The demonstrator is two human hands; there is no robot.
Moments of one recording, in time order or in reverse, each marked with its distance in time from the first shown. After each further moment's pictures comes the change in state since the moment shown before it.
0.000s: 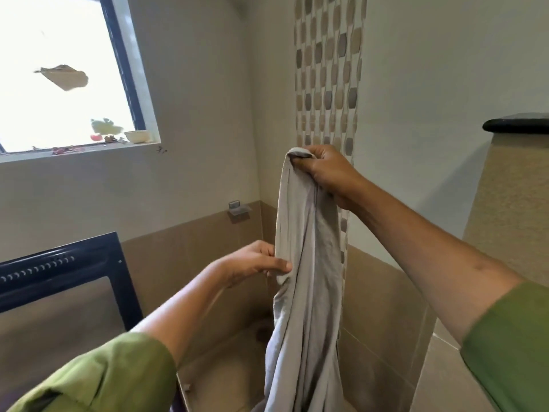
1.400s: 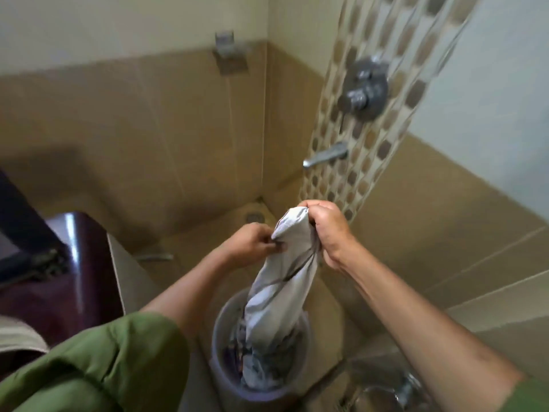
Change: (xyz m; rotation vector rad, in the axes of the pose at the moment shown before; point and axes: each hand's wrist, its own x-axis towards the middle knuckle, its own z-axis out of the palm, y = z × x) left_hand 0.120 -0.306 0.049 0.129 0.158 -0.222; right_hand -0.033 0.360 0.149 0.341 -0.102 0.593
